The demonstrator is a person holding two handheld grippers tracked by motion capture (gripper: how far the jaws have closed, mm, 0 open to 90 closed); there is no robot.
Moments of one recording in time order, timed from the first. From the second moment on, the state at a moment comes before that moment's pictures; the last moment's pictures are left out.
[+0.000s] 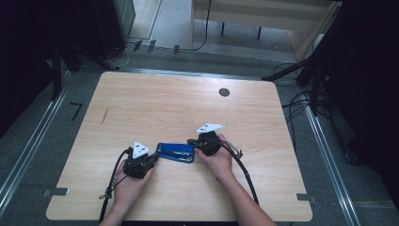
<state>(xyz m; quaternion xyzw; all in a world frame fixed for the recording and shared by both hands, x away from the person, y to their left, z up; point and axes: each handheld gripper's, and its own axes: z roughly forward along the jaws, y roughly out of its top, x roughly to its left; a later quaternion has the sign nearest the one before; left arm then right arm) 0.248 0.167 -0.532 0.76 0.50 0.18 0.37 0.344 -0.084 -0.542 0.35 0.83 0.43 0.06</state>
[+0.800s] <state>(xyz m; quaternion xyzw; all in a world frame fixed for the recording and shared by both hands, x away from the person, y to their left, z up) 0.241 0.167 -0.532 0.76 0.49 0.17 0.38 0.287 -0.081 -0.541 0.33 0.84 0.42 0.07</state>
